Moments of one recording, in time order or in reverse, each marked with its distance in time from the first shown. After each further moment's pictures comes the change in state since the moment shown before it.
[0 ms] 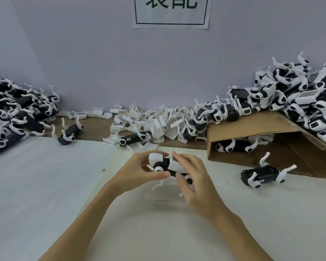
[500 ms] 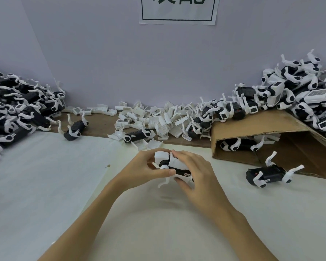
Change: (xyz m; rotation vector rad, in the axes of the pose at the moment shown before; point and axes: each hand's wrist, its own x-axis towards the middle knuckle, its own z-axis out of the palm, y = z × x) left_hand -0.003 0.004 0.003 0.000 -0.007 0.042; right_hand 0.004 0.007 0.004 -0.279 0.010 -0.154
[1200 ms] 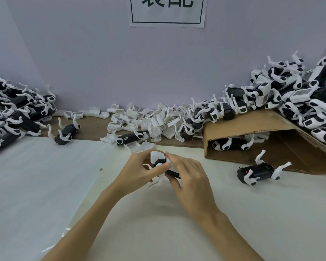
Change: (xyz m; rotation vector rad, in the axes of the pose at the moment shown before) left_hand 0.003 0.002 0.014 0.008 0.138 0.005; right_hand 0.001 -0.015 0.008 -0.153 0.219 -0.018
